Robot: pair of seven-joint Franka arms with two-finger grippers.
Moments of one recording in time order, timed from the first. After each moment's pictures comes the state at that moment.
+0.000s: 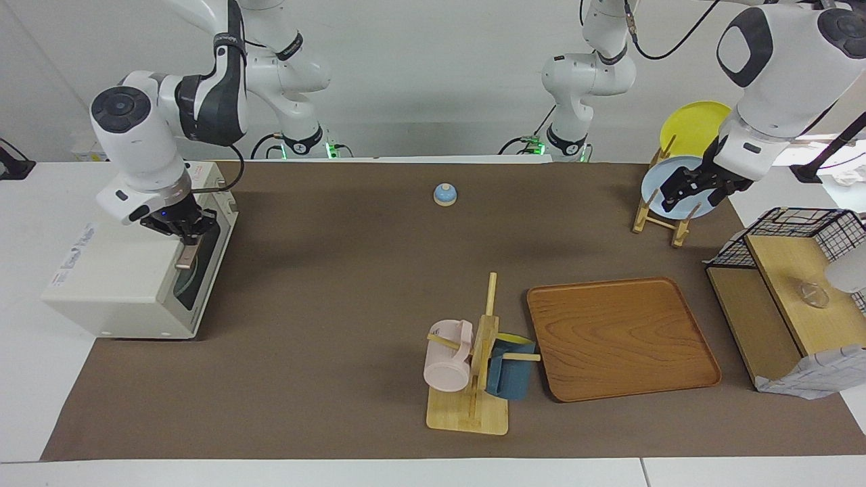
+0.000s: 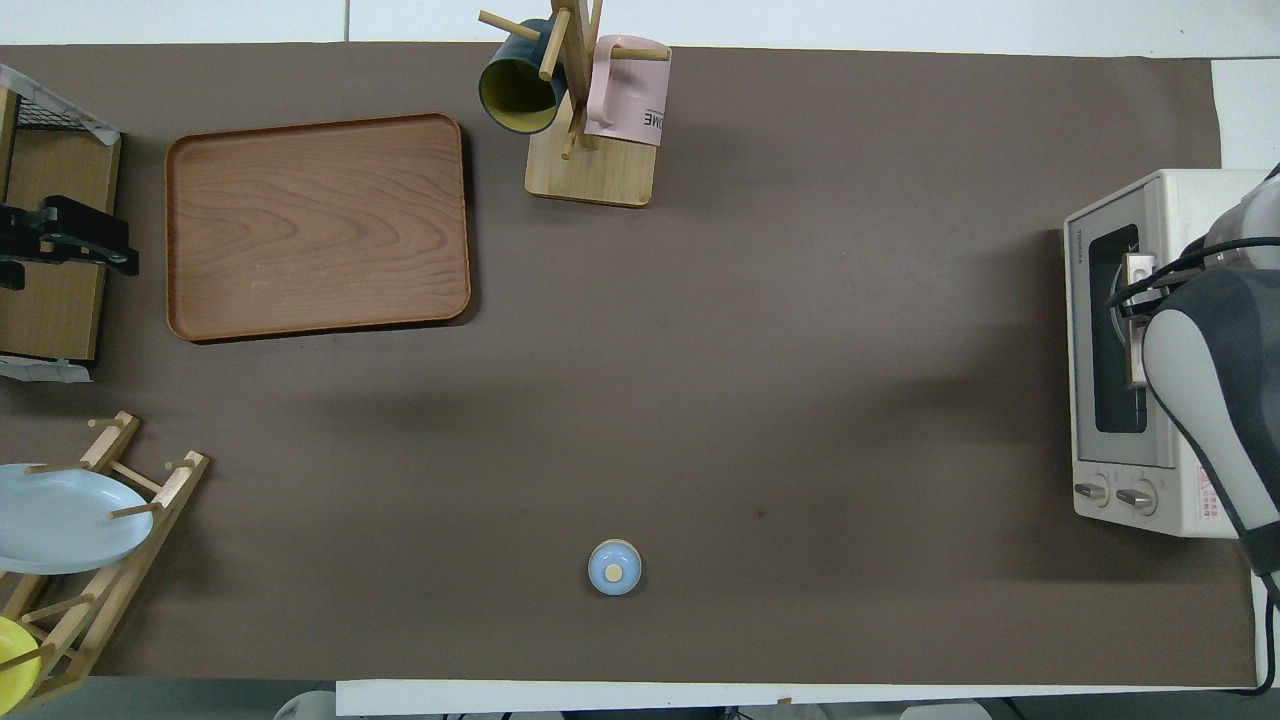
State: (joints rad) left arm -0.14 0.03 0.06 -1.61 0.00 1.57 -0.10; right arm 0.03 0.01 -0.11 -1.95 -0.22 1.89 -0.15
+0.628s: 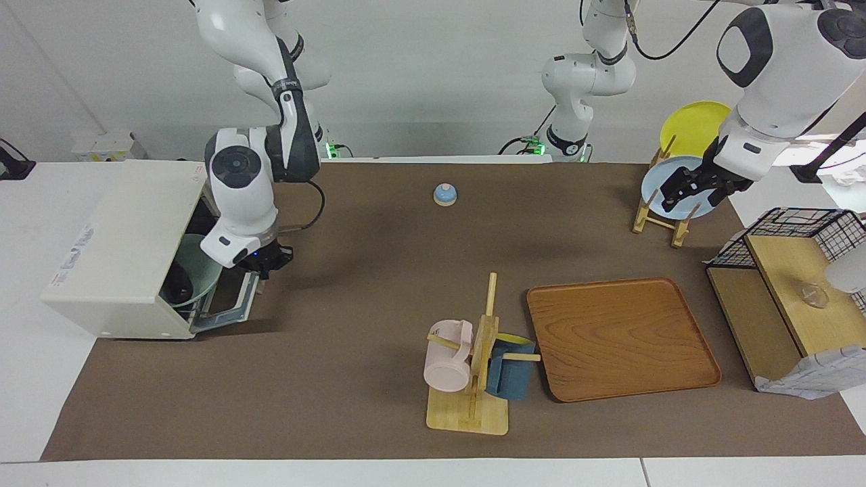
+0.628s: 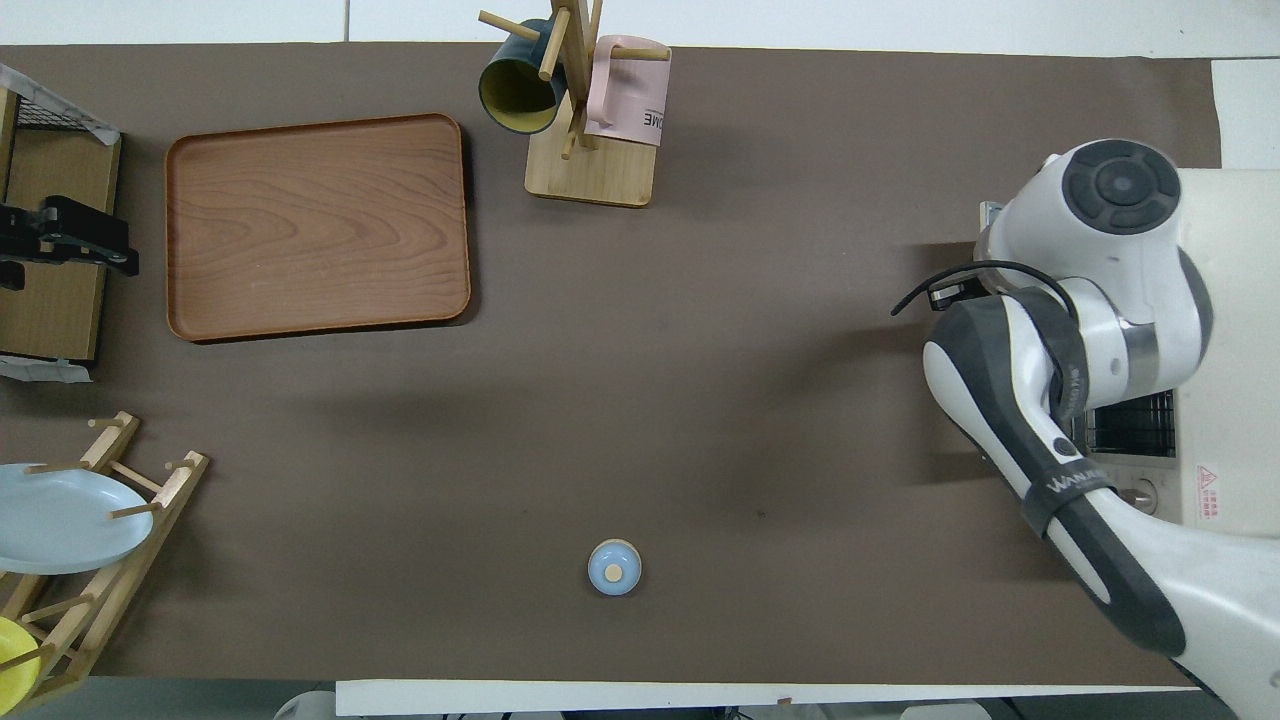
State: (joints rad) left arm -0.14 0.03 0.06 -1.61 0.00 1.57 -0.10; right arm 0.20 0.23 -0.09 -2.00 -0.20 2.17 0.05
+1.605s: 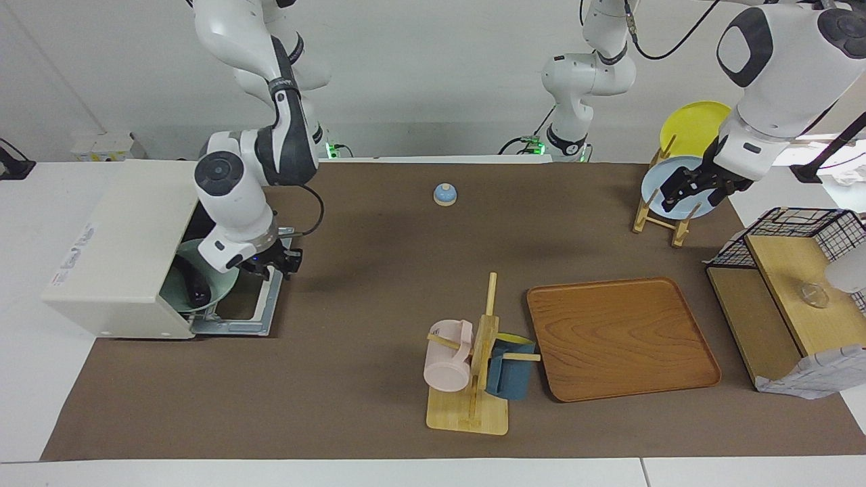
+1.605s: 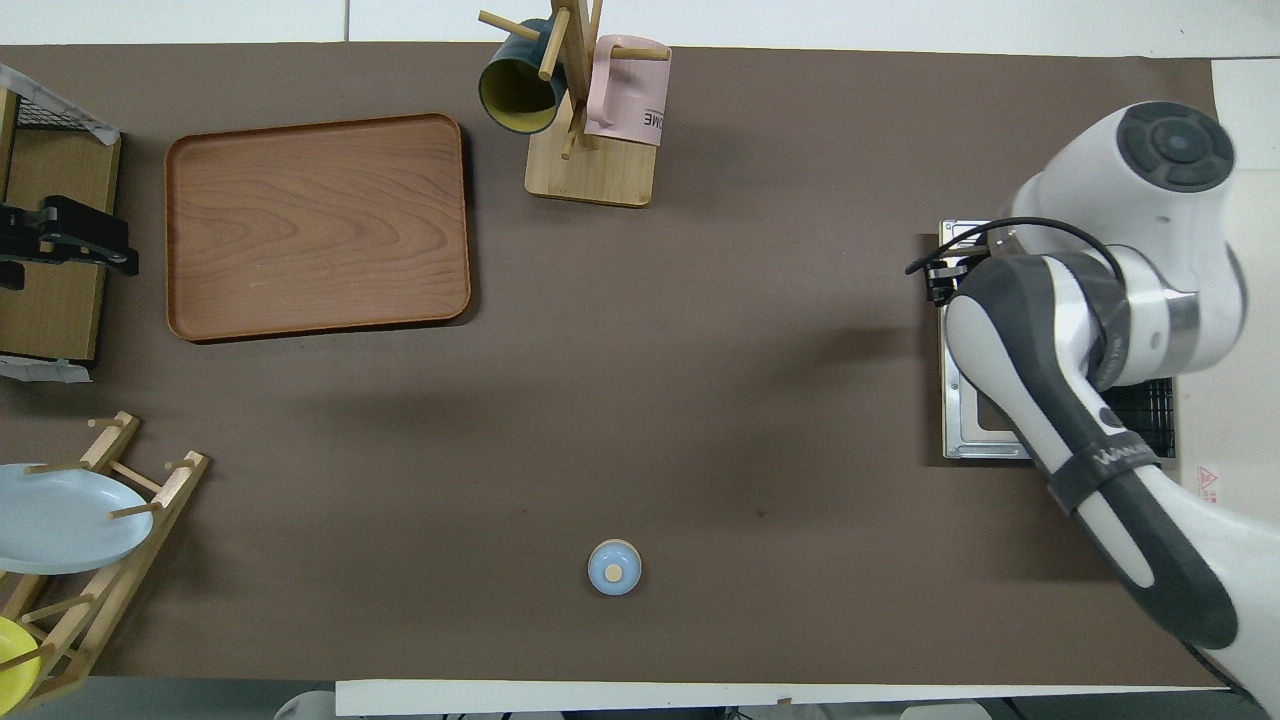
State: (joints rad) left arm -0.14 0.03 0.06 -1.61 0.00 1.57 -0.10; right arm 0.12 0.15 -0.08 -1.93 -0.08 1.97 0.08
